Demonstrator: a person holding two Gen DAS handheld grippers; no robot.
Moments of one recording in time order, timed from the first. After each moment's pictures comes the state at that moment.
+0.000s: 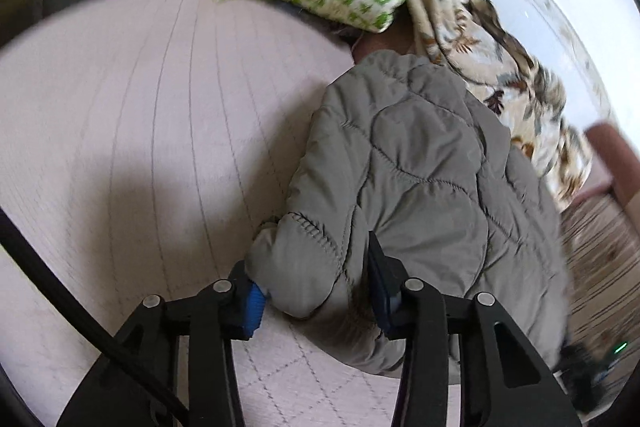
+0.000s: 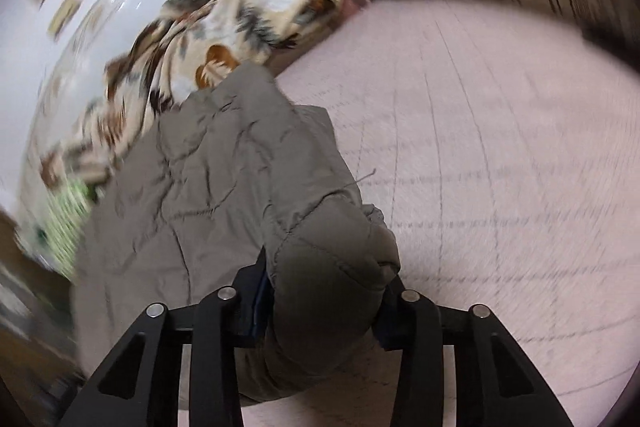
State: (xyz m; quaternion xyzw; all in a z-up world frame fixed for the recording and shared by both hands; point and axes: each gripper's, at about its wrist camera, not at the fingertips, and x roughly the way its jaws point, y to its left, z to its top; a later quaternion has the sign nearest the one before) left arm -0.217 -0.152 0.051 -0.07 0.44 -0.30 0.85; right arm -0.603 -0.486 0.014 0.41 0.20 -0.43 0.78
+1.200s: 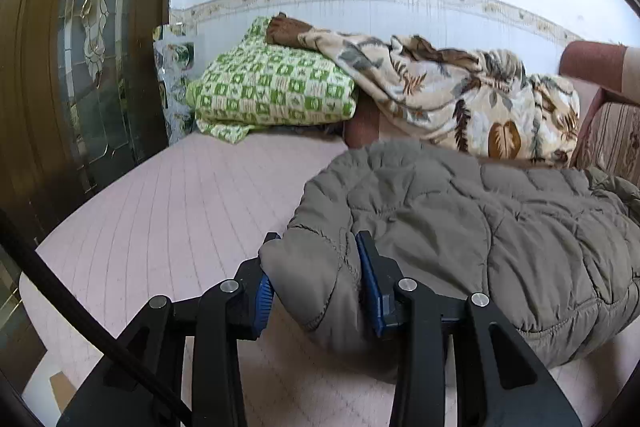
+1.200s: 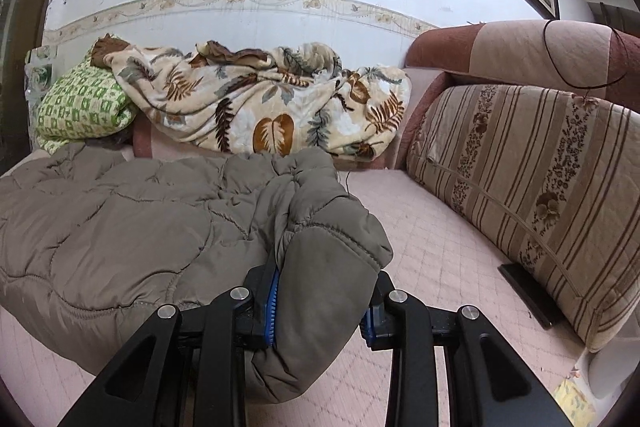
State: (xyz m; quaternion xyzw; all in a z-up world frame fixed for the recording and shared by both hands) left arm -0.342 -0.096 0.109 0.08 0.22 -0.28 0.93; right arm -0.628 -0.349 0.085 0.04 0.20 -0.48 0.85
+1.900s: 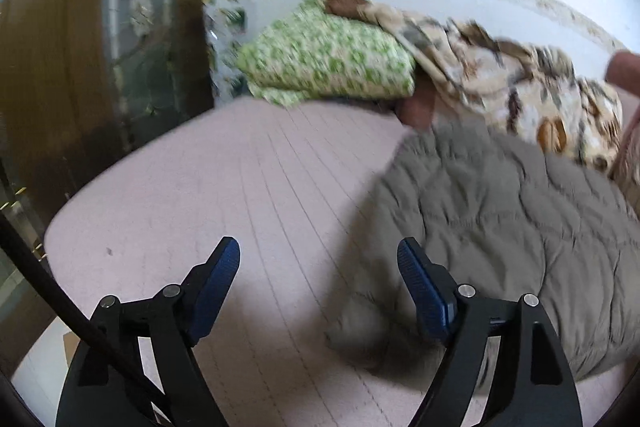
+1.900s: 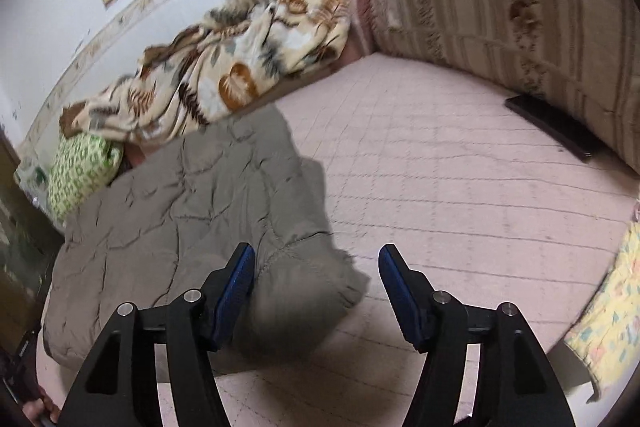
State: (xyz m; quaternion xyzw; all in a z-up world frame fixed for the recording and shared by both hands) left arm -0.330 -0.048 0.101 0.05 0.25 -0.19 0.95; right arm -0.715 -0.389 0.045 0.32 0.18 -0.45 0.82
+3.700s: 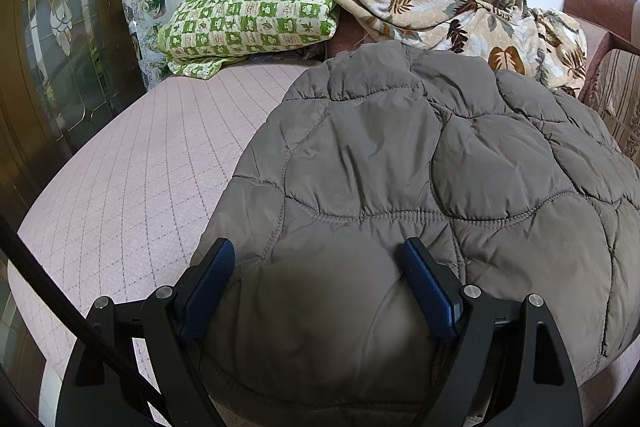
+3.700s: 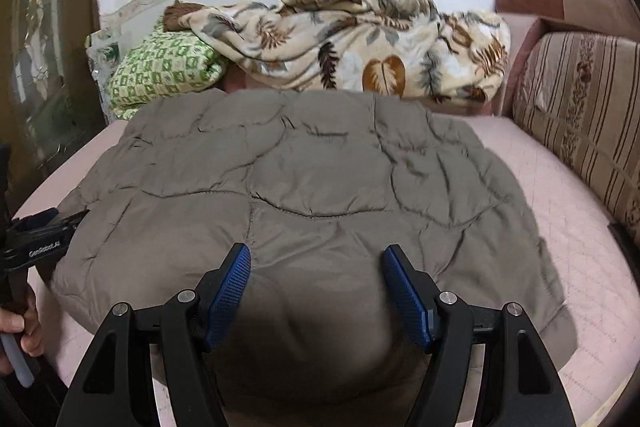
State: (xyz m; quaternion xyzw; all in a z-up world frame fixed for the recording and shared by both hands) left arm -0.331 -0.144 0.061 0.13 0.32 -0.29 0.89; right arm -0.556 -0.322 0.039 0.14 0.26 -0.32 0.90
